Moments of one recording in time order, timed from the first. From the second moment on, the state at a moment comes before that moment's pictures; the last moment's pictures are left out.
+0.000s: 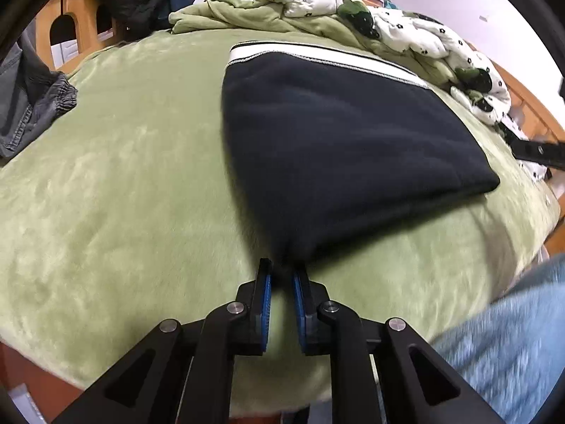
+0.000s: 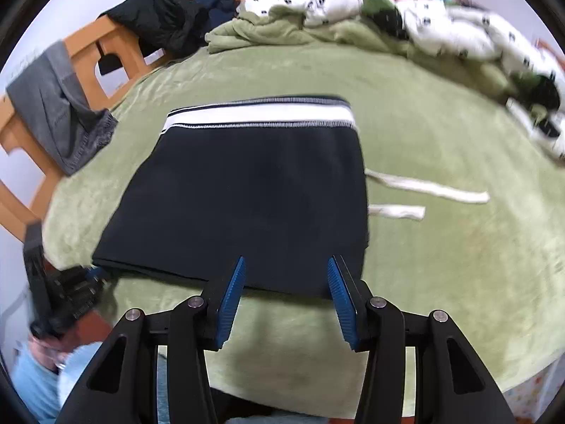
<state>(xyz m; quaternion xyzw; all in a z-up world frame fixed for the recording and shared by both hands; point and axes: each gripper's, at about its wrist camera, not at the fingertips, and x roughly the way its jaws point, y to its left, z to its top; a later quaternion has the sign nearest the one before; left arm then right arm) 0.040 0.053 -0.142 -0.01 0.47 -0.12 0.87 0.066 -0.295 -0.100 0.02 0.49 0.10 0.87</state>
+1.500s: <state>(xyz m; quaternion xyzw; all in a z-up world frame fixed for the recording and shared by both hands) 0.279 -0.023 -0.120 0.00 0.44 -0.06 0.89 0.271 -0.265 -0.160 -0.04 0.41 0.09 0.91</state>
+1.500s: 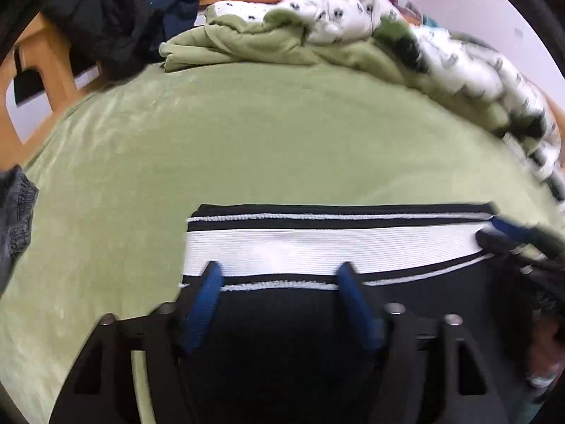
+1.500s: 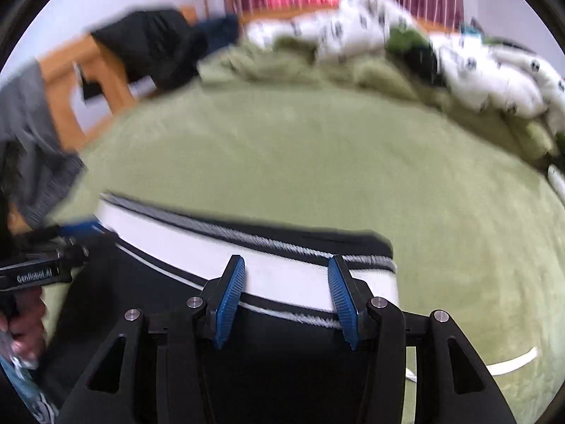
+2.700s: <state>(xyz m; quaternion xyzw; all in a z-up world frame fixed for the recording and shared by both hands) 0.166 0.019 -0.118 -0.05 0.51 -0.12 0.85 0.133 -0.295 -0.152 -0.03 0.46 0.08 0.88</state>
